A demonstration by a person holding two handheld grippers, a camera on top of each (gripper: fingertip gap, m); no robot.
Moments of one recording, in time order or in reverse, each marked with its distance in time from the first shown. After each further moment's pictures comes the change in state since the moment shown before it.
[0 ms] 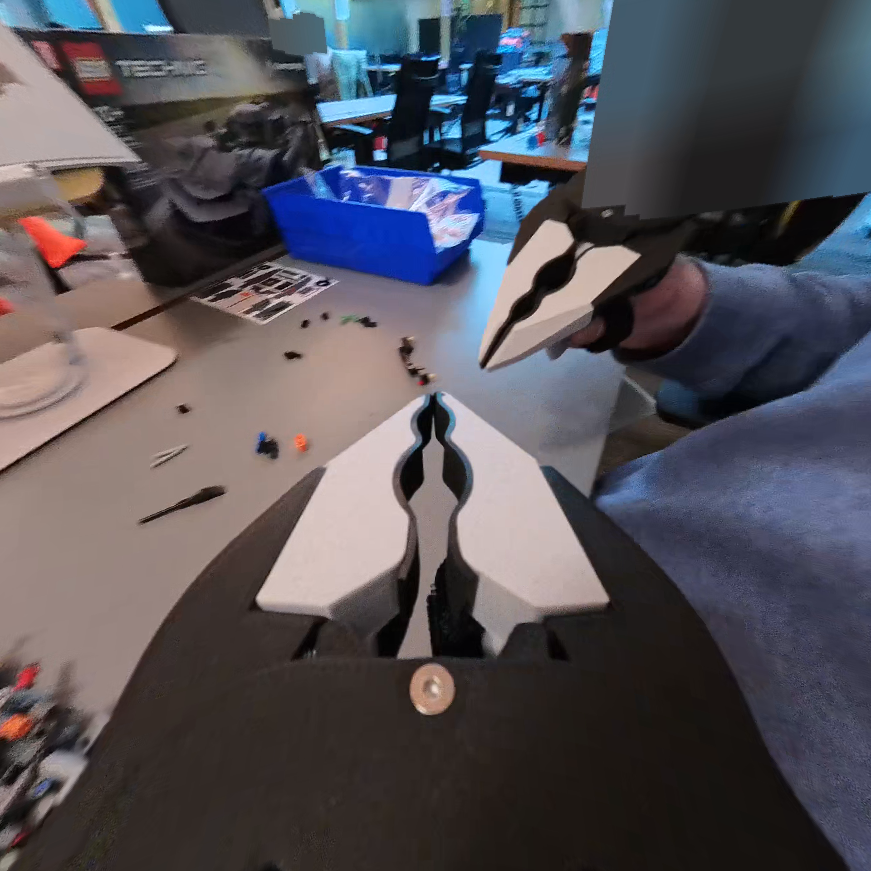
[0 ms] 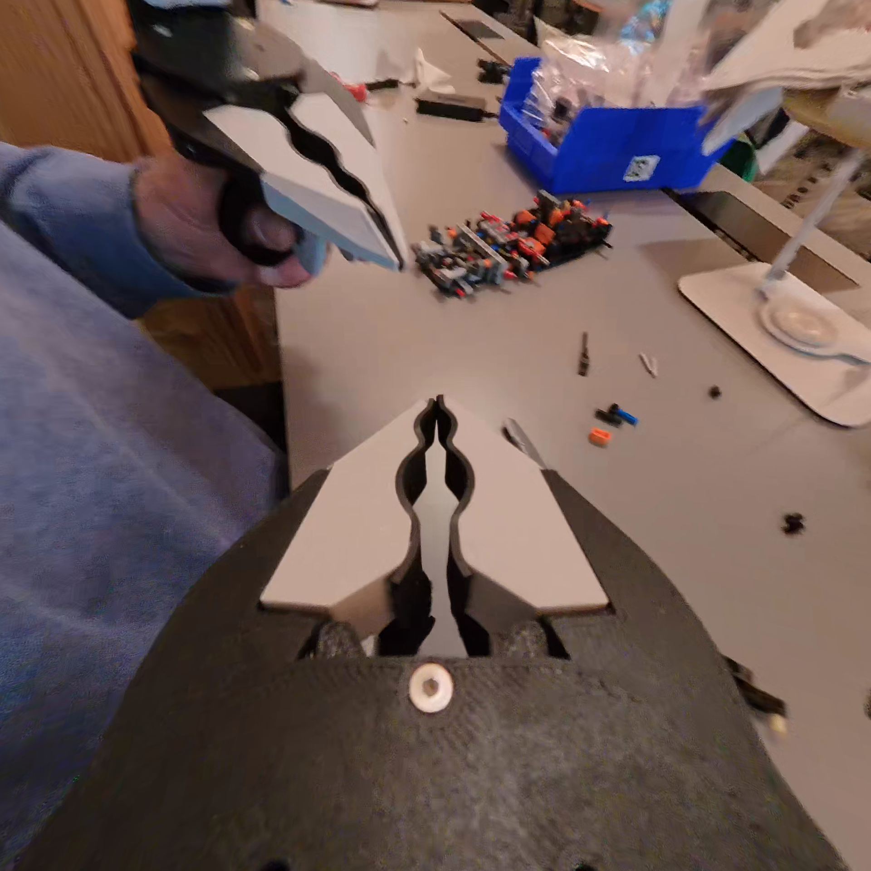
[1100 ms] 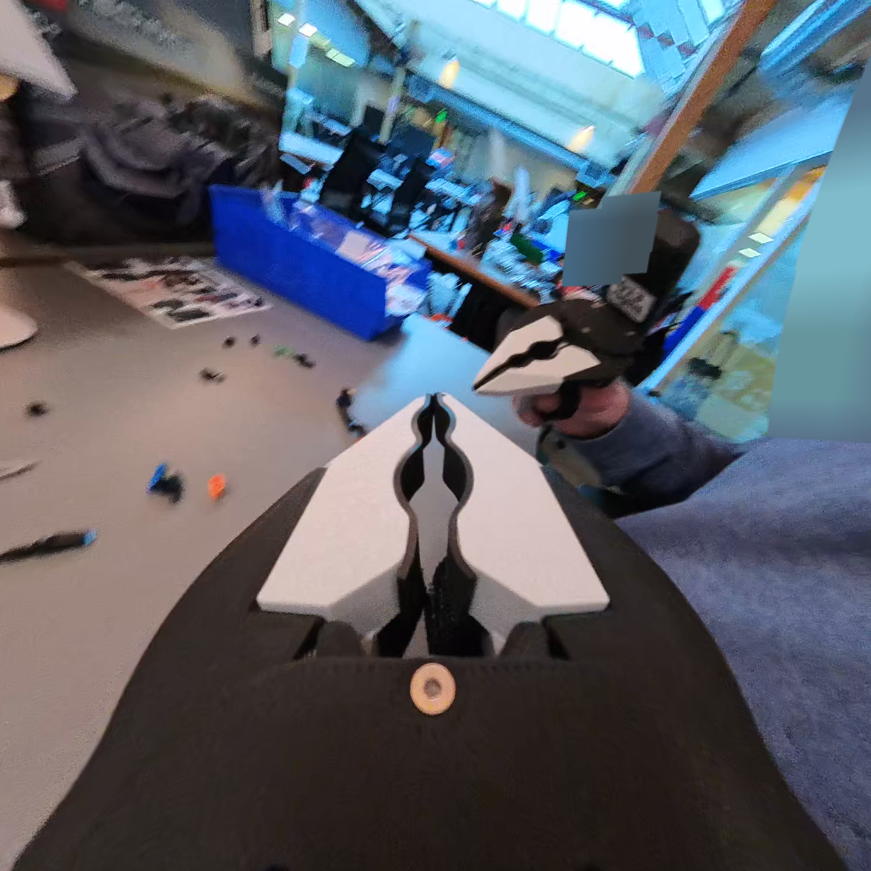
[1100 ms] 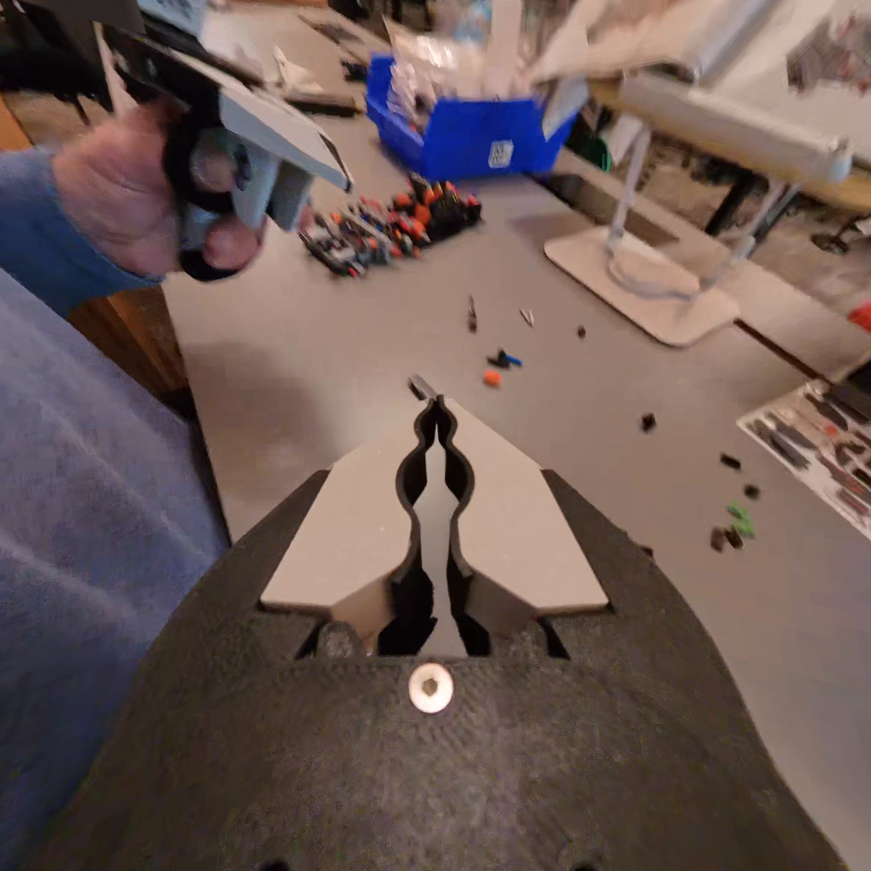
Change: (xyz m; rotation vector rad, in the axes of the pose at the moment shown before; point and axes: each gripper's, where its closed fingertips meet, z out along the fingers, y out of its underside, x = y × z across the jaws) left arm -0.022 -0.028 0.023 0.149 0.204 -0.365; right arm 0.044 0.018 -0.051 0.018 0.228 0.051
